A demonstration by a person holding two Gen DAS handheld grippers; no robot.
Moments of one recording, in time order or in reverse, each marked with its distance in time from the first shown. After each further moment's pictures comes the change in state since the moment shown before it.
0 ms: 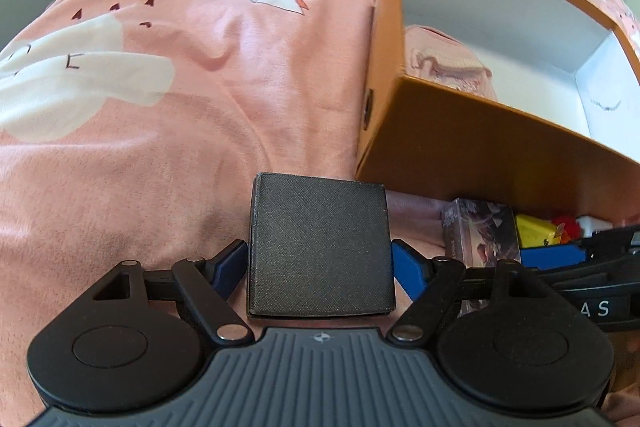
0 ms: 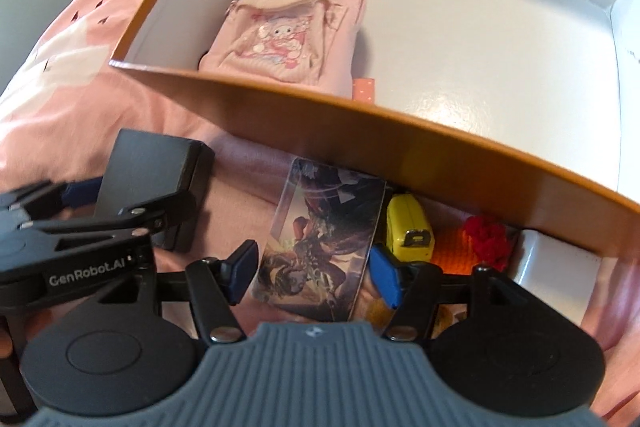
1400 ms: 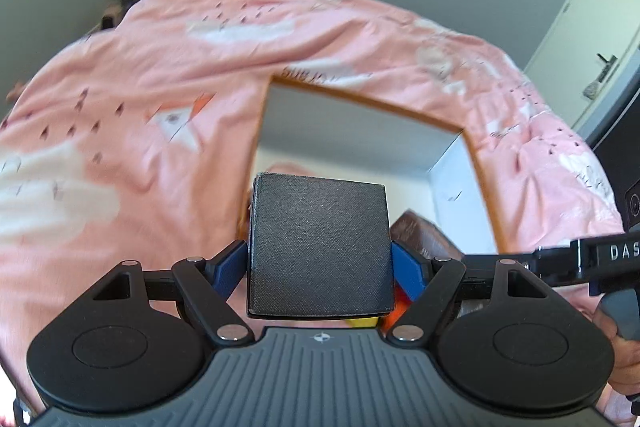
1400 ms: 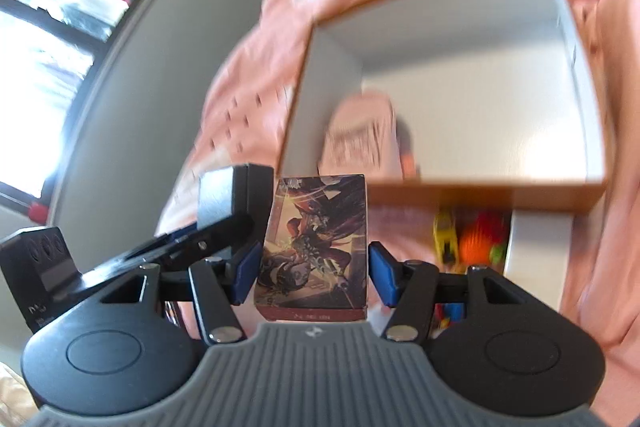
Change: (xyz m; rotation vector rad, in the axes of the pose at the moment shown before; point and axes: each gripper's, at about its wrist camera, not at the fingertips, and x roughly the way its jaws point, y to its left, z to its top) left arm -0.114 -0.034 0.033 0.043 -0.255 -0.285; right arm -0.162 -0.049 -0.034 0.214 -0.248 0.402
